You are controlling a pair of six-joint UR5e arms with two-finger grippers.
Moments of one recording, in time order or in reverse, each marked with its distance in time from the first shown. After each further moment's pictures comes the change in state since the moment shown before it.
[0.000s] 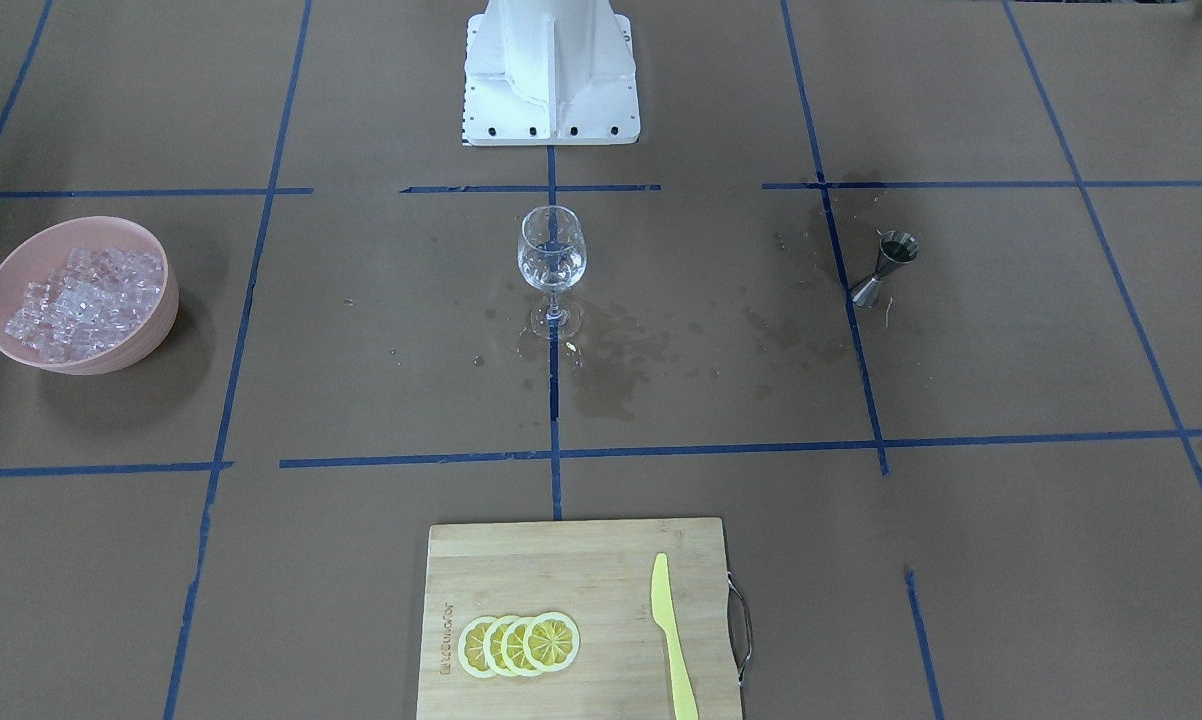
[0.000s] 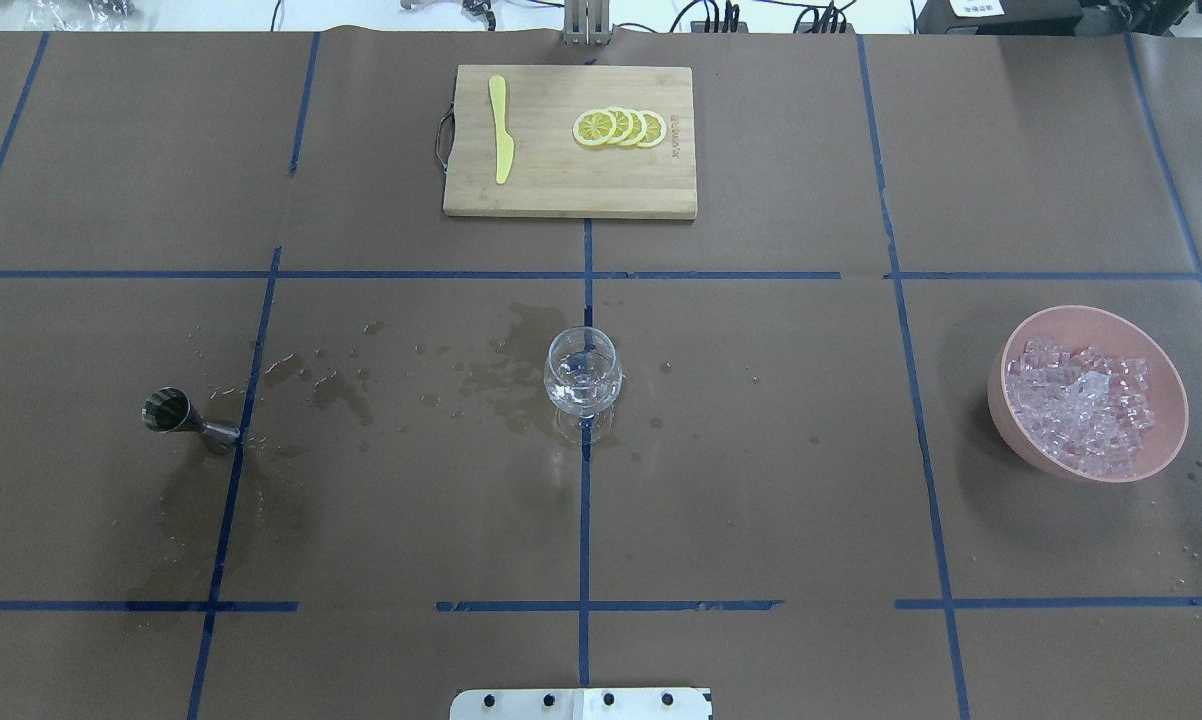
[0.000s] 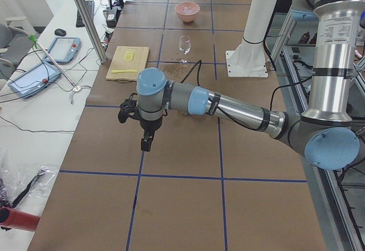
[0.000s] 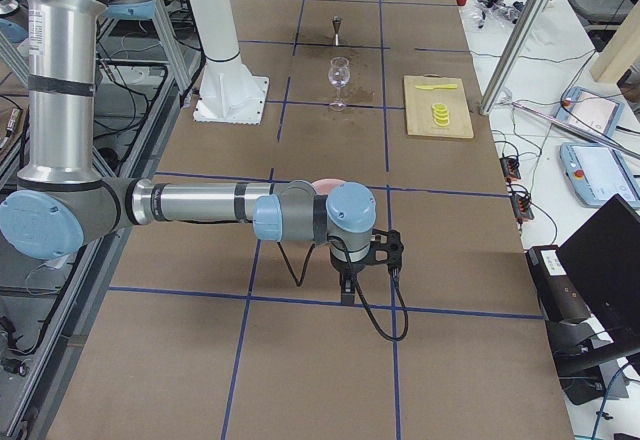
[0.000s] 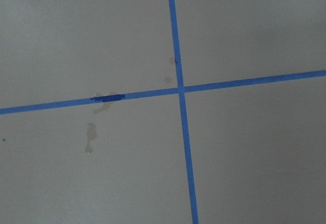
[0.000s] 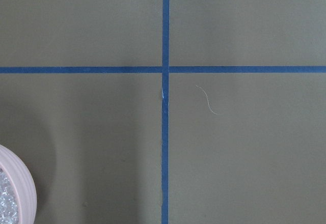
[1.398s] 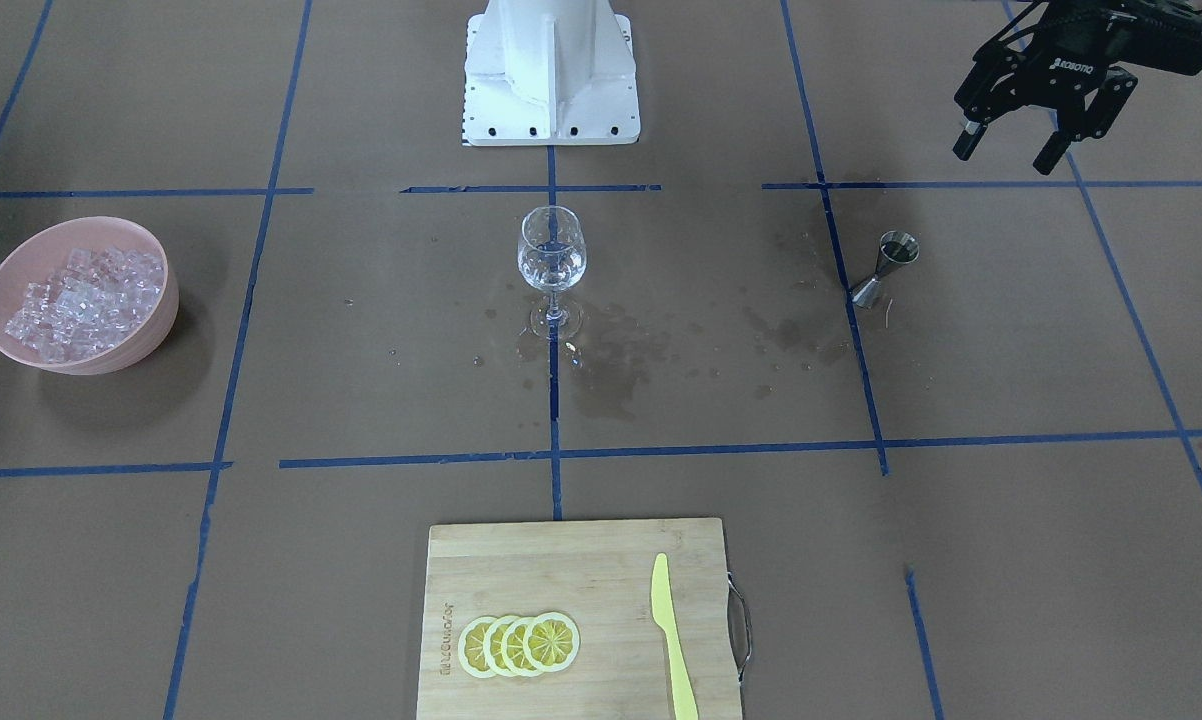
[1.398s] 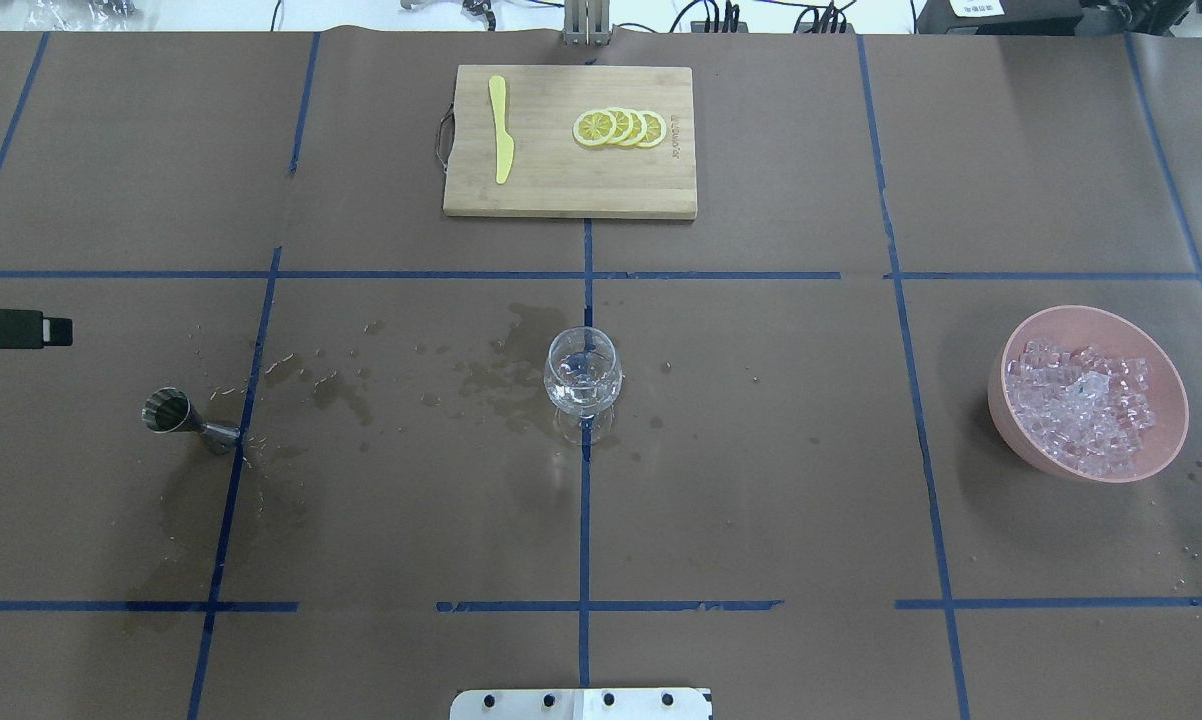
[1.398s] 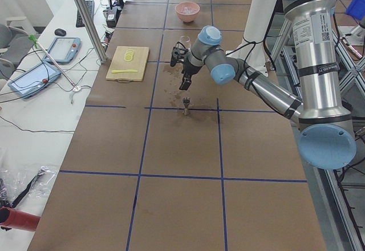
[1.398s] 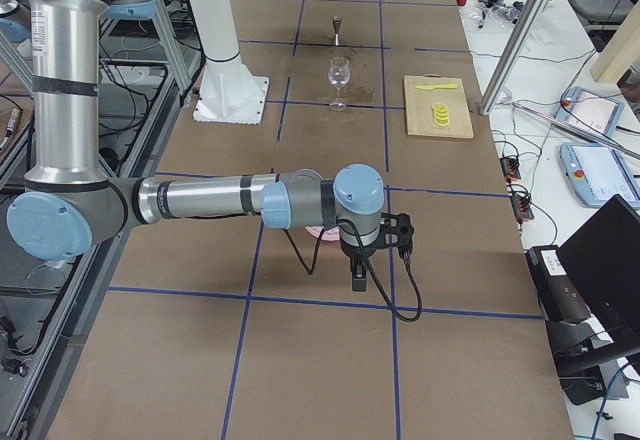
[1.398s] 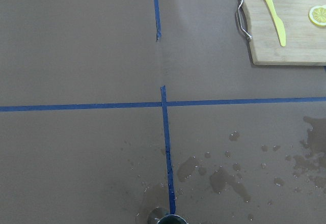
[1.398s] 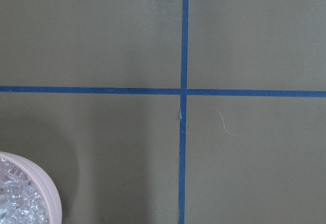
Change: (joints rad) left arm 0.696 0.290 -0.426 -0.602 0.402 -1.035; right arm -0.001 0.031 0.029 -0.002 0.011 0.030
